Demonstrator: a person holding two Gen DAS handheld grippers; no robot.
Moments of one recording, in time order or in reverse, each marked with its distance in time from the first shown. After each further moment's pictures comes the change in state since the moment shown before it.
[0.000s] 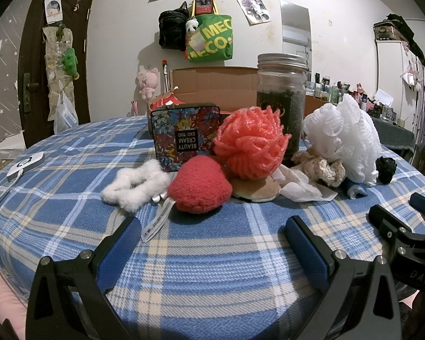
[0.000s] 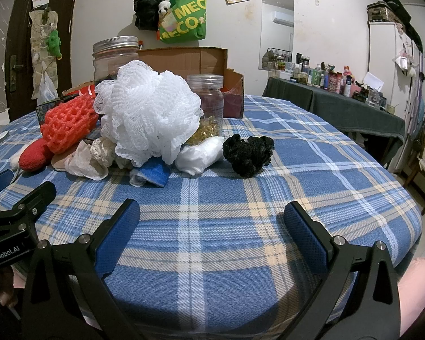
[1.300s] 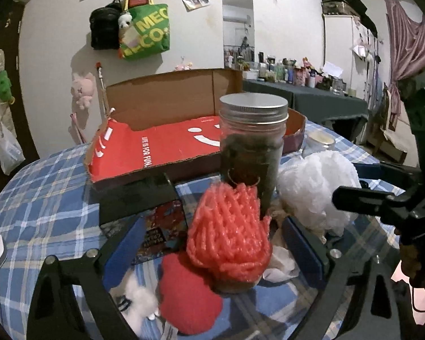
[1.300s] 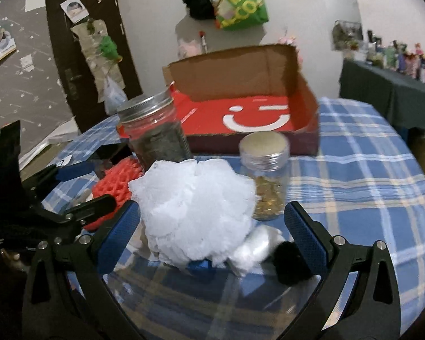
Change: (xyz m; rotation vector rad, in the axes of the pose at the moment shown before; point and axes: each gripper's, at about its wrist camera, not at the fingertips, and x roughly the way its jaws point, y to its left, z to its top) left arm 0.040 -0.007 0.095 0.187 0.119 -0.282; right arm 0.055 -0.017 0.102 0.005 0.135 0.470
